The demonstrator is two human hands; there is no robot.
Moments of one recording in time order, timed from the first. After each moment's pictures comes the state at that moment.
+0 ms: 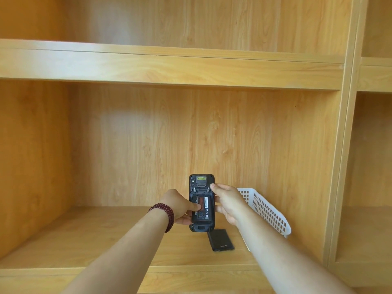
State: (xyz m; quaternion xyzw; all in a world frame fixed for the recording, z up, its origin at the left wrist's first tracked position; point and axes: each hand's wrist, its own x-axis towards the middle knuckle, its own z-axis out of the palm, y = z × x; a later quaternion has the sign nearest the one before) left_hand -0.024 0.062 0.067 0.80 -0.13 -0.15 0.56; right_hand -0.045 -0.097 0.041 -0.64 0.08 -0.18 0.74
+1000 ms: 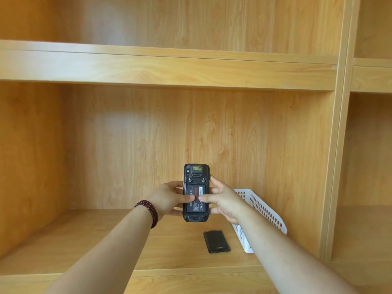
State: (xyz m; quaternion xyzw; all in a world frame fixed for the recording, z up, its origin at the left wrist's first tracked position) left_hand 0.007 0.074 0.067 0.74 -0.26 -0.16 0.60; right_hand -0.056 -0.106 0.051 -0.72 -0.01 -0.11 0.68
